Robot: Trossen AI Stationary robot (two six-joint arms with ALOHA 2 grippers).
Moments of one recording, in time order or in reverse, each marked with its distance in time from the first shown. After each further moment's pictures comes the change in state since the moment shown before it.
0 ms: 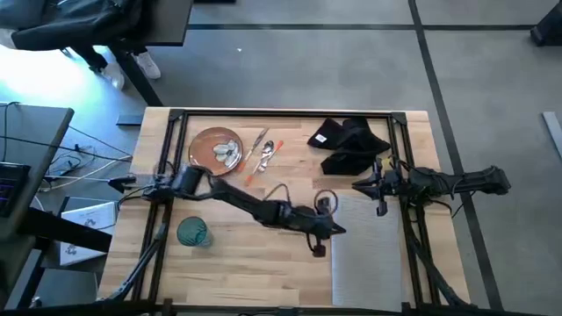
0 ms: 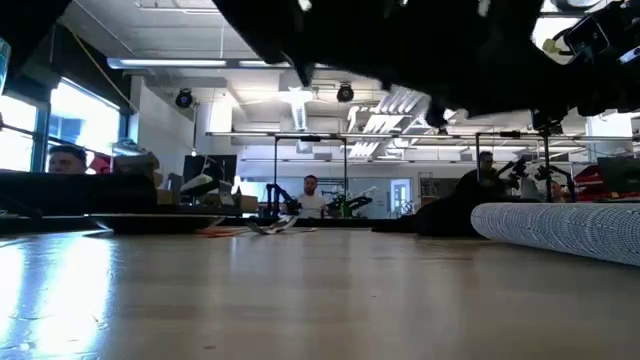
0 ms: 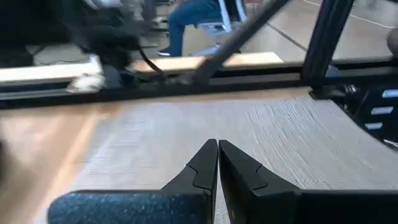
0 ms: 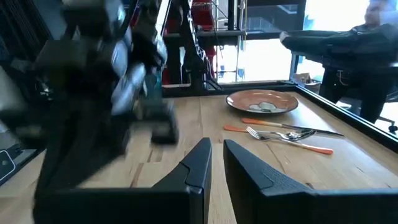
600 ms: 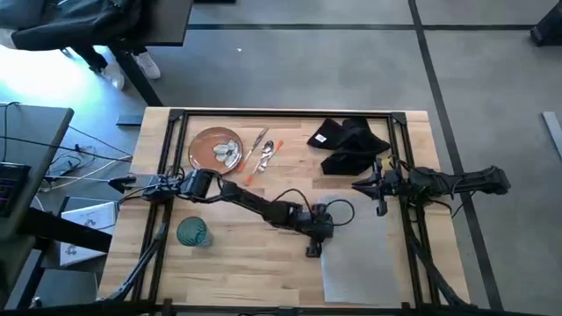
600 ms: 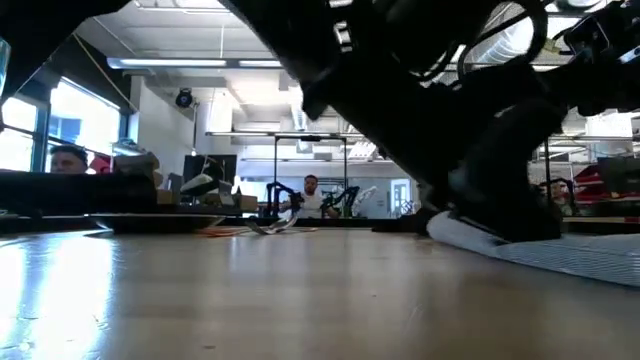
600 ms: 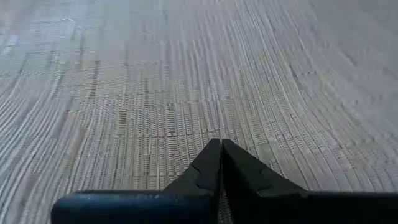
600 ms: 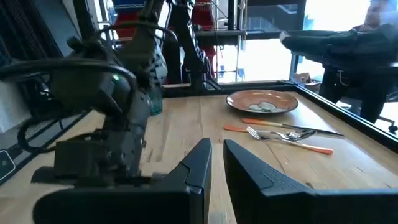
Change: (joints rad) left arm 0.000 0.044 0.118 -0.585 0.080 -0.011; right arm 0.000 0.000 0.000 0.000 0.000 0.000
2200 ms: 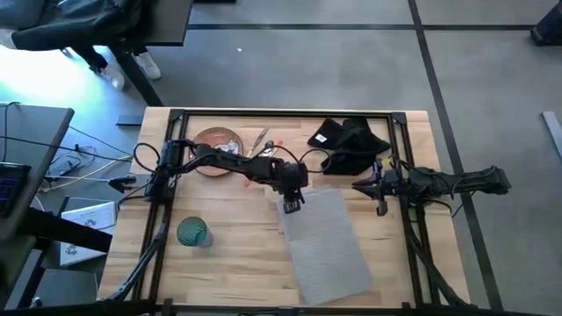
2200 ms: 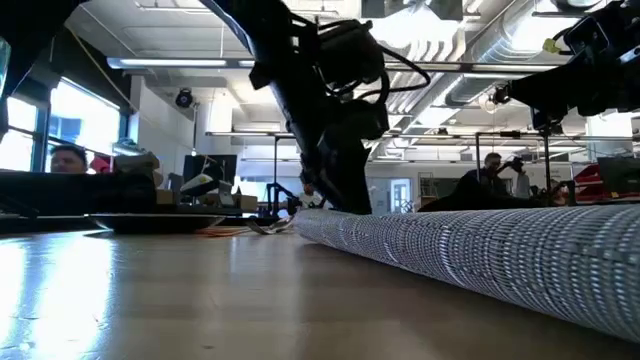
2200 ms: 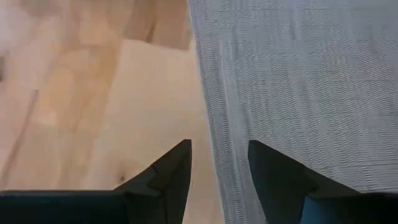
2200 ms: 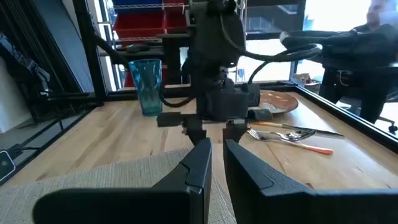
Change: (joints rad) left arm 0.286 -0.308 -0.284 -0.286 0.109 -0.148; right arm 0.000 0.001 0.000 0.002 0.000 0.009
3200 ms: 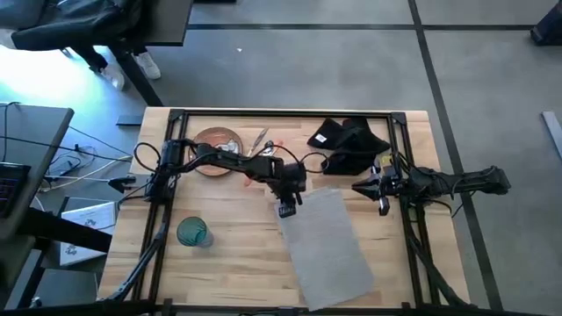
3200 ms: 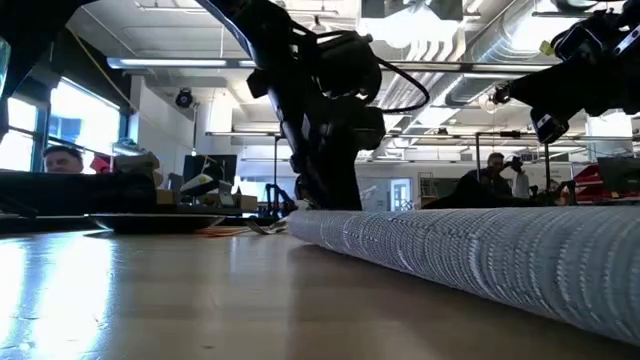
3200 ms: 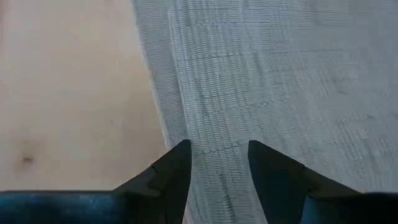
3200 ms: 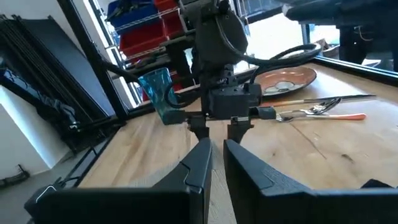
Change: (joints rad) left arm 0.017 0.006 0.003 -0.072 0.275 -0.037; right arm 0.000 0.000 0.000 -0.008 -0.023 0.262
